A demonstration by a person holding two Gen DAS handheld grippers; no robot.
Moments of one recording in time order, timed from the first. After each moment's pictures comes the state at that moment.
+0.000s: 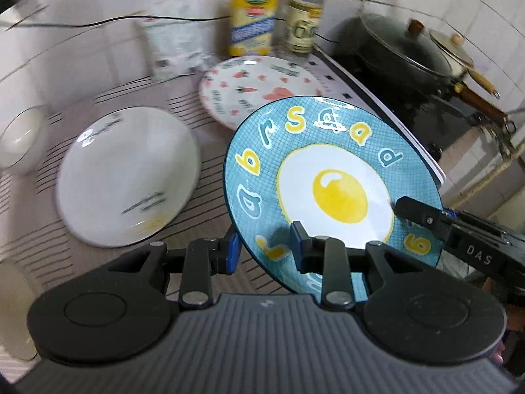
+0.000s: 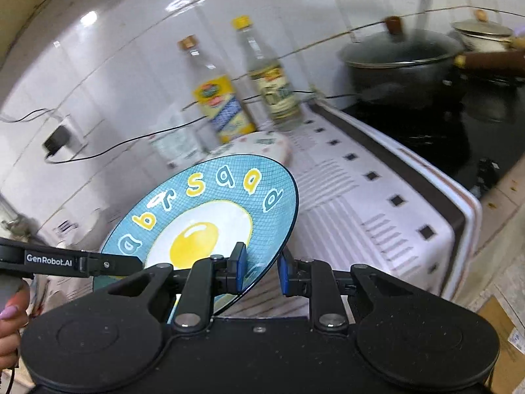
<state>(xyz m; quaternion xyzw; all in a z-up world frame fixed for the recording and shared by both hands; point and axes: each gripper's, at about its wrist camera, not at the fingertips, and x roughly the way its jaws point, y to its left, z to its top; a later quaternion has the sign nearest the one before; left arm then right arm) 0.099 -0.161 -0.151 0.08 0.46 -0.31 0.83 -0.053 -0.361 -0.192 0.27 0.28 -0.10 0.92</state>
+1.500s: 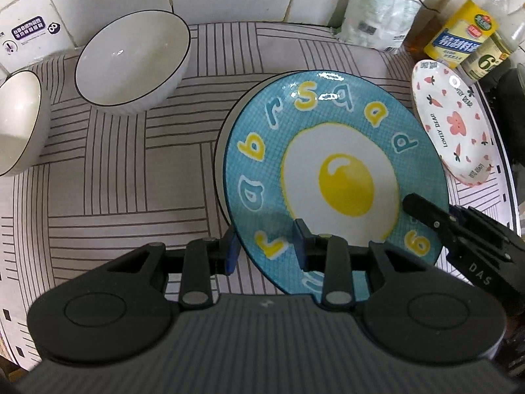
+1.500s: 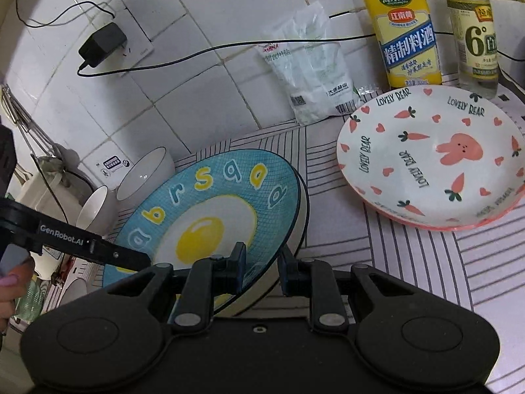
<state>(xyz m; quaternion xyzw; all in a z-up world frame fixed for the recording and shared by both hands) 0.269 -0.036 -0.211 0.01 0.59 -0.17 0.79 0.153 -0.277 -0.227 0.21 0.37 0.07 0.90</state>
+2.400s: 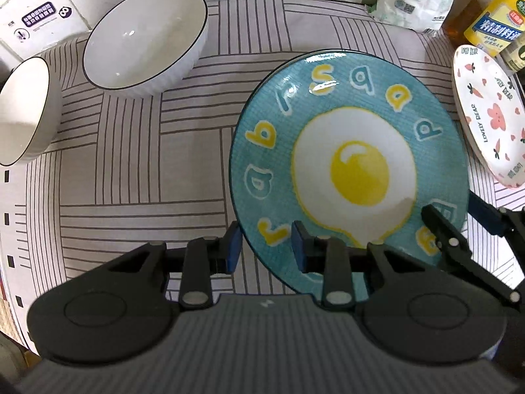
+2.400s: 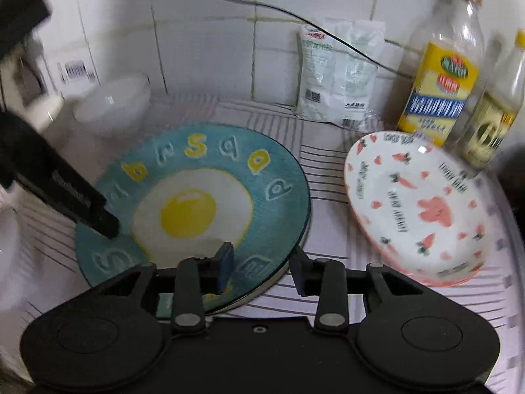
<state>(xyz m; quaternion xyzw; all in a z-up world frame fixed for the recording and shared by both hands) 0.279 -0.051 -0.234 0.04 0.61 -0.13 0.78 0.179 -0.198 -0.209 -0.04 0.46 -0.02 0.89</state>
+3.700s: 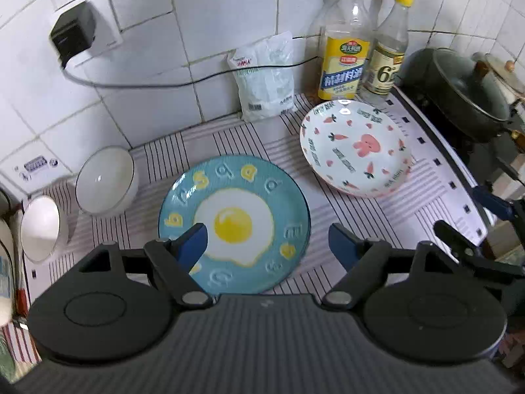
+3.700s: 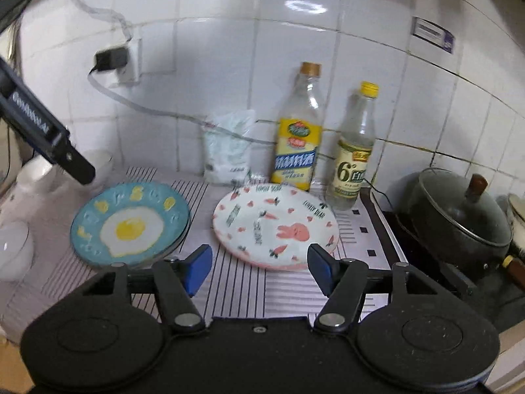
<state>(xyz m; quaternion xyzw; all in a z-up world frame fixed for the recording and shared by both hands) 0.178 -0.123 -0.098 0.13 0.44 -0.24 0.86 0.027 -0.307 -0.132 -0.01 0.29 -0.08 0.95</state>
